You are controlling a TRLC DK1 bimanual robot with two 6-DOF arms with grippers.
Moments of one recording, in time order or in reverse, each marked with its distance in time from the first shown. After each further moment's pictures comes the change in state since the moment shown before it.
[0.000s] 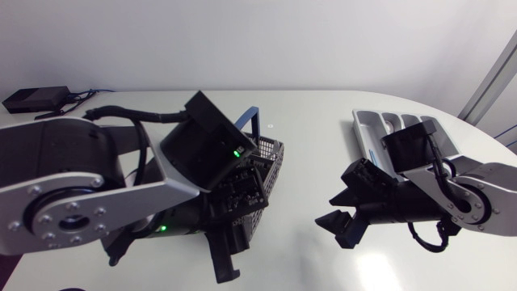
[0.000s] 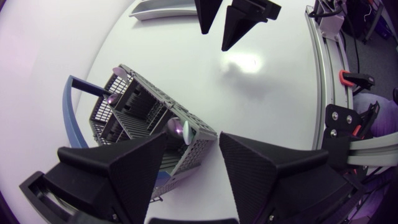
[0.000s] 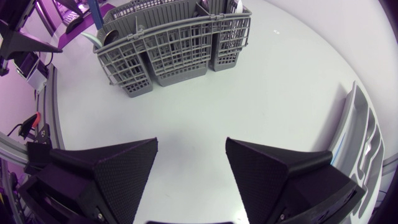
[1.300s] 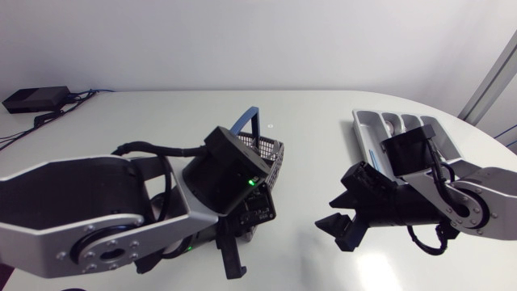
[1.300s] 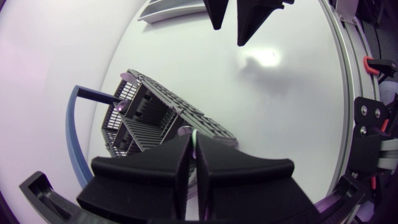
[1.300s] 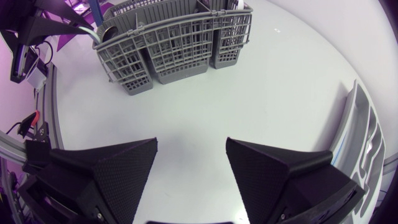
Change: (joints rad) left arm -0.038 0.044 -0.085 0.191 -0.141 0.073; right arm 0.001 0.001 -0.021 0.021 0.000 0.000
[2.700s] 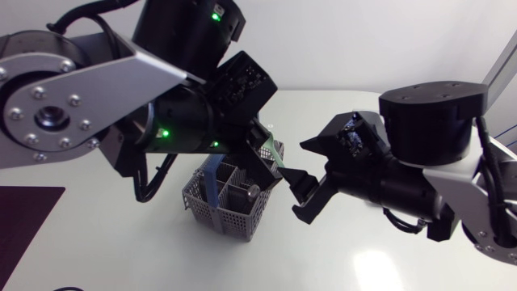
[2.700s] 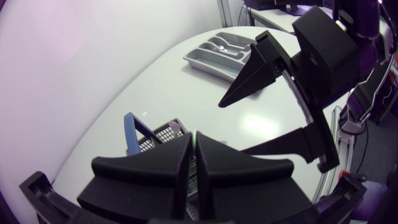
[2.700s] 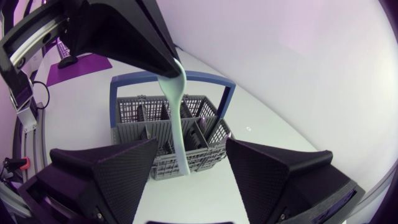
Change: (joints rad) left arm 0.150 -0.002 0.303 -0.033 0.184 -0.280; right arm 0.384 -0.143 0.115 0.272 0.387 0.128
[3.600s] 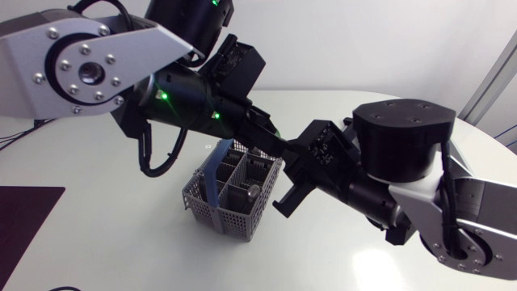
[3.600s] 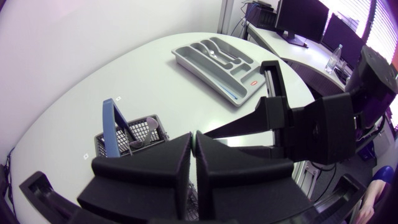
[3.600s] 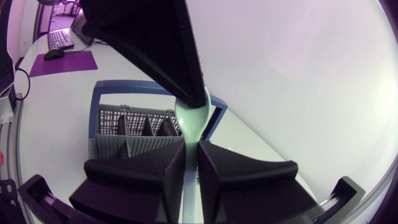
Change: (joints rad) left arm 0.120 0.079 0.085 -0.048 0.266 -0.201; right arm 0.064 0.111 -0.051 0.283 0.142 -0.123
